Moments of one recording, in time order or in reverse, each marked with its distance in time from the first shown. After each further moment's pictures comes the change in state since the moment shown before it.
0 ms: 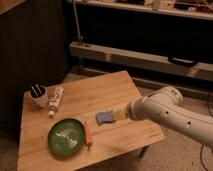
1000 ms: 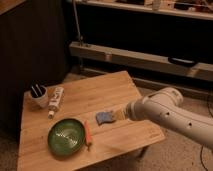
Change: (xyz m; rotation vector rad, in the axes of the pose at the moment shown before) arm 0.009 -0.012 -0.004 0.031 0.054 -0.132
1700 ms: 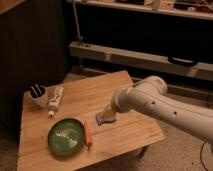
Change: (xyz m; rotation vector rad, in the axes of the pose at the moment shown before) arm 0.075 -0.067 0.002 0.088 0.018 -0.609
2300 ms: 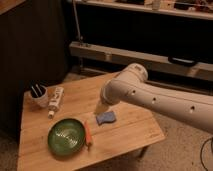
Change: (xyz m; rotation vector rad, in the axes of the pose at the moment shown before) arm 0.006 0.008 0.054 -0.019 -0.055 -0.280
